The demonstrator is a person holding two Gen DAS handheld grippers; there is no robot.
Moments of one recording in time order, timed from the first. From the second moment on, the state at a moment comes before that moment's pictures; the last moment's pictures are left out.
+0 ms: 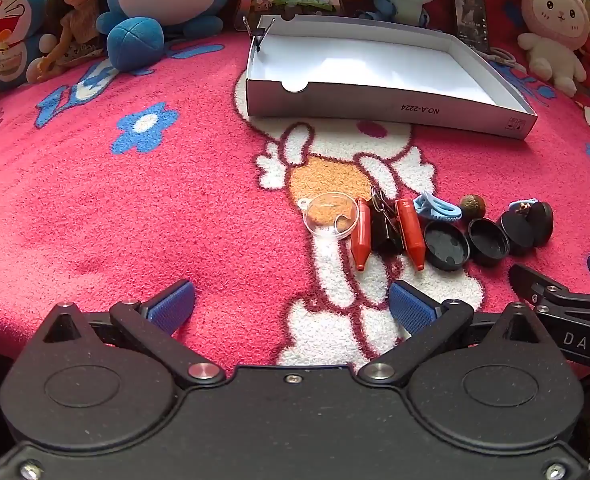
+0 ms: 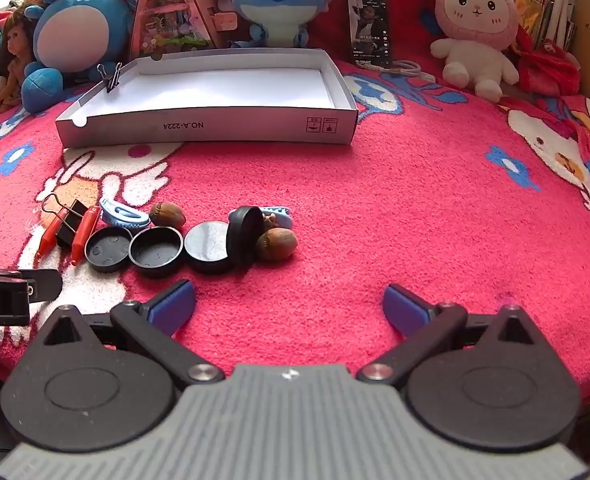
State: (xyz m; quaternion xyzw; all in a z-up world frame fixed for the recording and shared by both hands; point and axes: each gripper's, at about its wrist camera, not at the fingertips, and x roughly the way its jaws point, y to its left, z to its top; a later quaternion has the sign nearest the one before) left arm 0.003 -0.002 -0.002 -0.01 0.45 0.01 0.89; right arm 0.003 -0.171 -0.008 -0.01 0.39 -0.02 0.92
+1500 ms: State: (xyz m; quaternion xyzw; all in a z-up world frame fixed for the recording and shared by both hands) left arm 0.003 -0.003 -0.001 -0.01 0.45 0.01 0.89; right arm 0.000 -0.171 -0.007 -0.01 0.39 -0.02 0.92
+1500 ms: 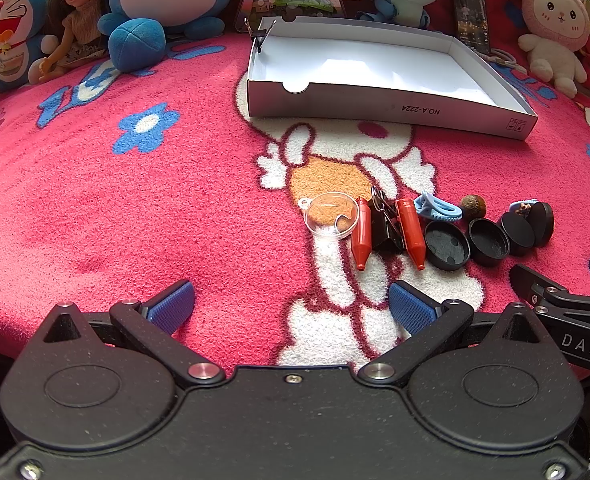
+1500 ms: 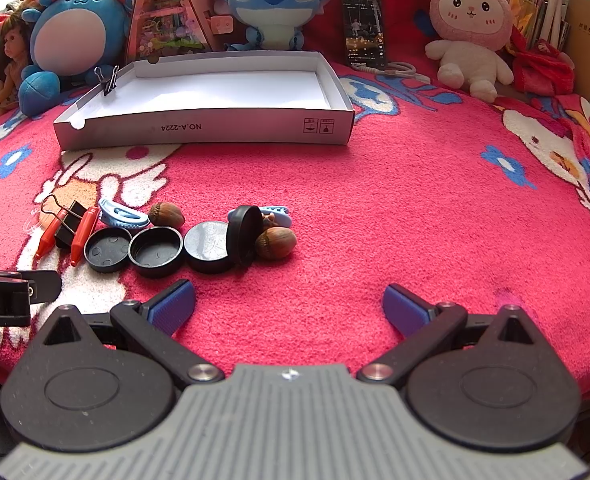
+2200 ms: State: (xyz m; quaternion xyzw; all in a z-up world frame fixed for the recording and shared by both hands) left arm 0.002 -0.002 0.000 -0.01 0.45 0.01 0.89; right arm -0.001 -0.174 -0.005 -0.01 0.38 -0.02 0.92
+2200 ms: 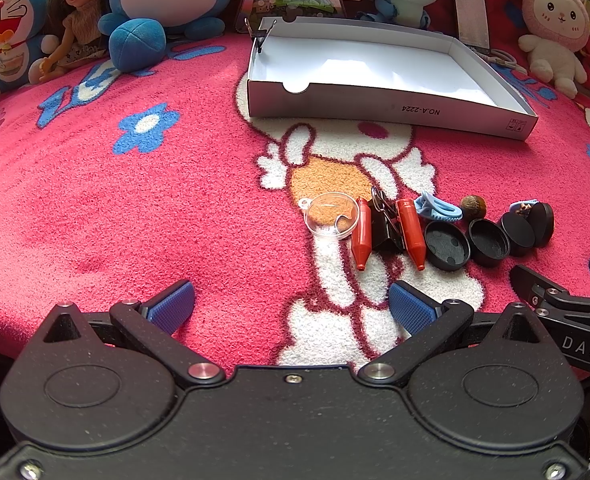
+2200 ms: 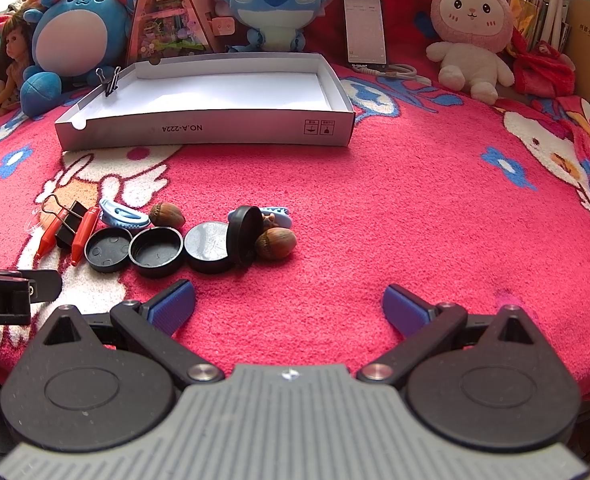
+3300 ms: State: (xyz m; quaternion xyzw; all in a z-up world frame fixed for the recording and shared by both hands) left arm -0.024 0.009 0.022 -0.03 0.38 -0.08 0.92; right arm -0.030 -0.181 0.004 -0.01 0.28 0.04 0.96
